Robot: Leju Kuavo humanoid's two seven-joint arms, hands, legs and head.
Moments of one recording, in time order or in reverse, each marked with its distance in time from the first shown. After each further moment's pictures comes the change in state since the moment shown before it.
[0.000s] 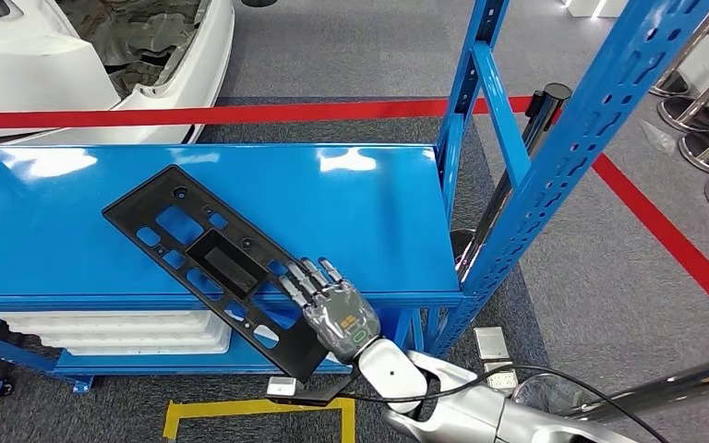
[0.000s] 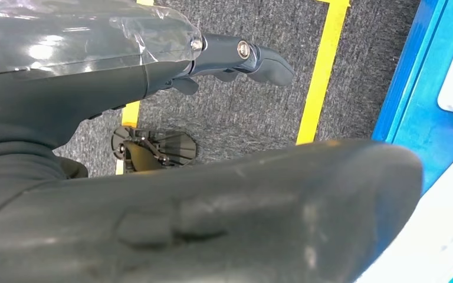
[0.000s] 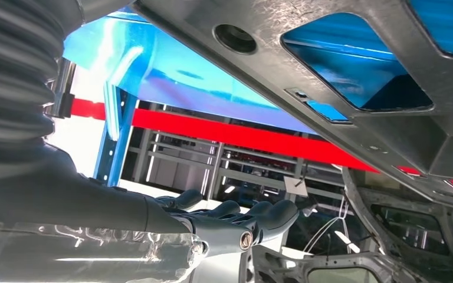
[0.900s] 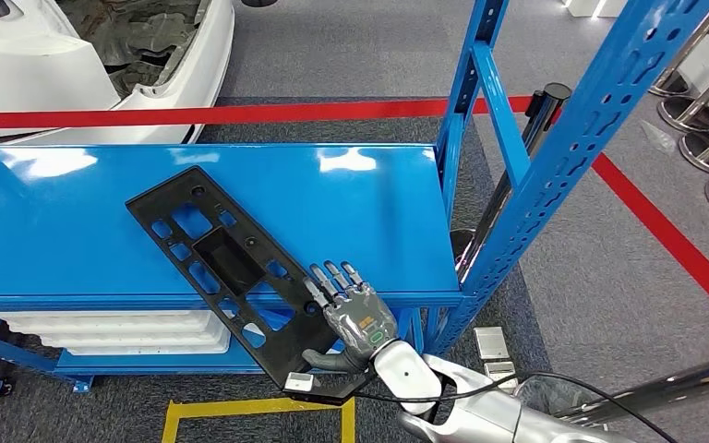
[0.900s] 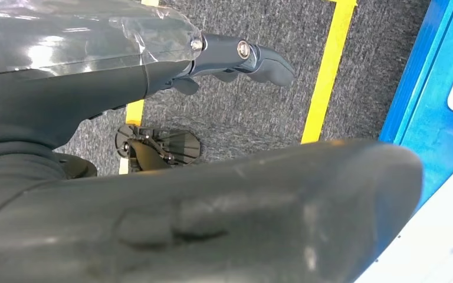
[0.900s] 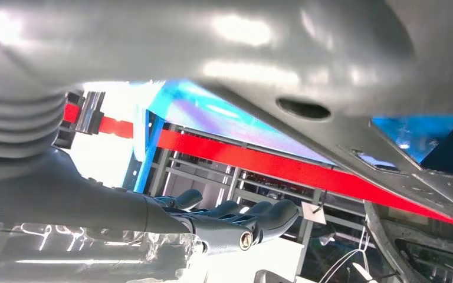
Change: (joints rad) left arm 0.012 -0.014 0.000 0.022 0.013 -0.009 -0.022; right arm 0.042 -0.054 -0.035 -0.049 -0.029 0.073 0.036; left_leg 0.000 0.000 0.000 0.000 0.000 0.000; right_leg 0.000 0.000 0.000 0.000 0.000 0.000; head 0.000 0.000
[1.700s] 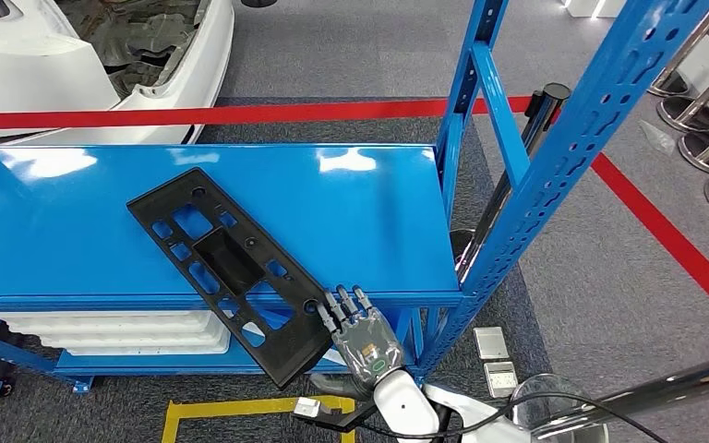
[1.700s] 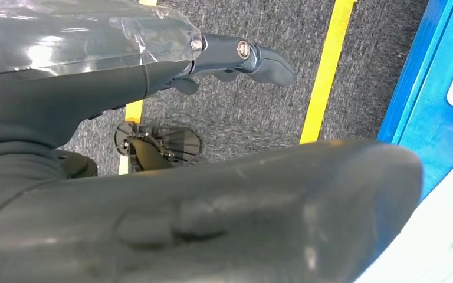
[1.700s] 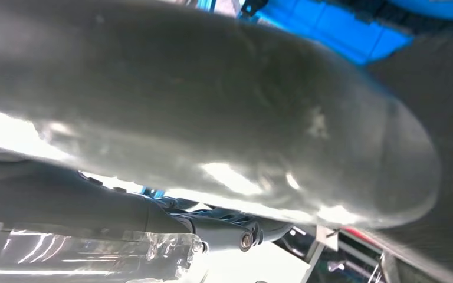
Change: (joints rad) left arm 0.001 -0.002 0.000 0.006 -0.002 -0.012 -0.003; right arm 0.103 -0.017 0.000 -0.127 0.152 0.254 0.110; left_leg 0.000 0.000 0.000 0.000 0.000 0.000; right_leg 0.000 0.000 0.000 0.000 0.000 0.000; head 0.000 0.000
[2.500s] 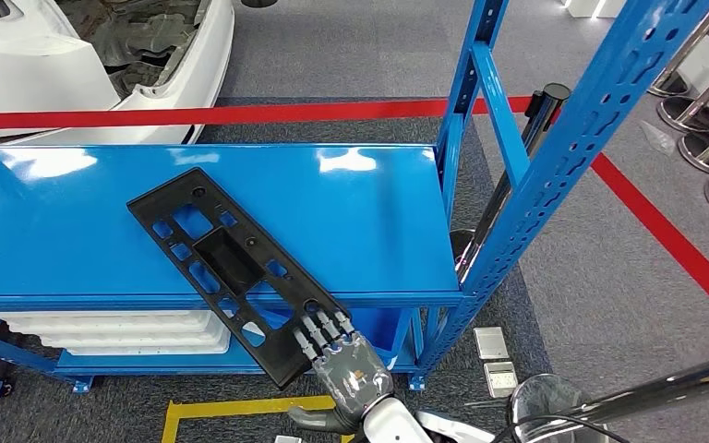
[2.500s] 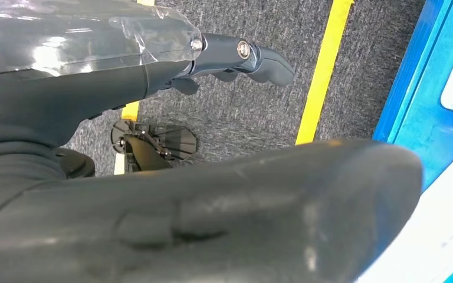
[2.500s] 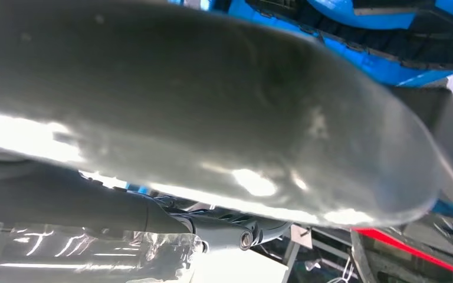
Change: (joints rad) left arm 0.002 -0.004 0.000 0.000 0.016 -0.003 -0.018; right arm 0.079 0.021 0.033 -0.131 -0.027 0.039 -0.017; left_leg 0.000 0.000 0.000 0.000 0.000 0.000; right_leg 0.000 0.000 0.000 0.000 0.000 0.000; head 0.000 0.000
